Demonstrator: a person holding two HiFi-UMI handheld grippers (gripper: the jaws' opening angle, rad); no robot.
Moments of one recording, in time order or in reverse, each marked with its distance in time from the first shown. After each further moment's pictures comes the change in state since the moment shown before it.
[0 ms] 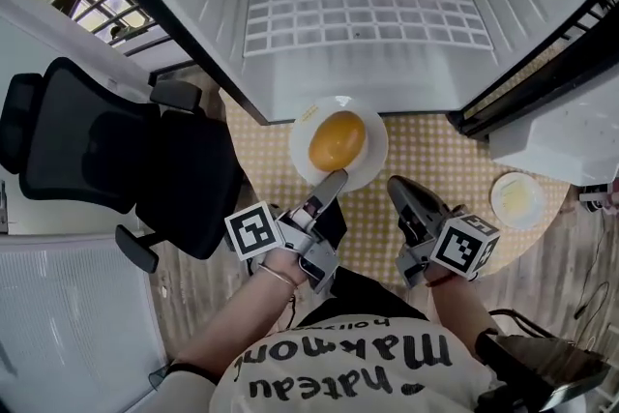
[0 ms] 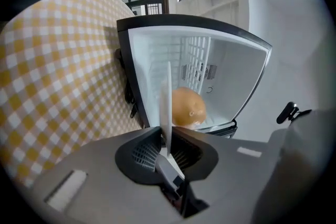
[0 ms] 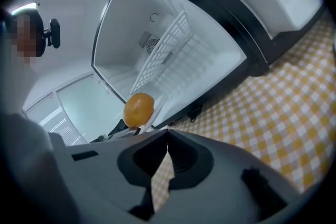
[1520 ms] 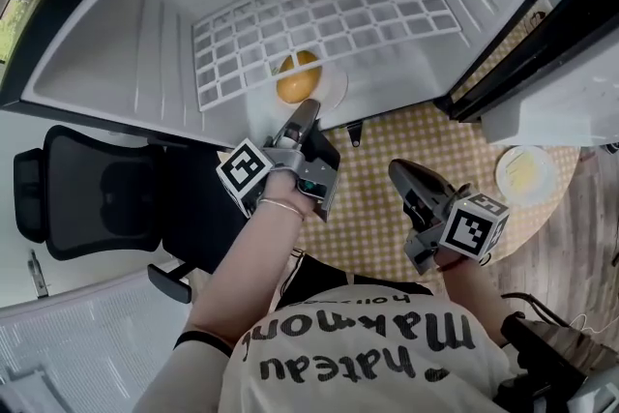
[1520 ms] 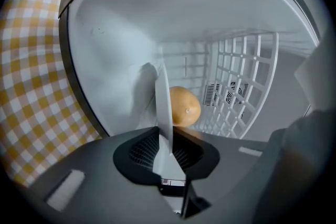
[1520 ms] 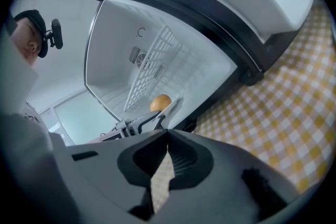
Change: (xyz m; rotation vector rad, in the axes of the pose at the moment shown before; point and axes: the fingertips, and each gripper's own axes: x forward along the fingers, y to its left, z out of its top) left arm 0.103 0.019 0.103 -0.085 -0.171 0.163; right arm 0.002 -0.022 0.038 0.094 -0.104 0.007
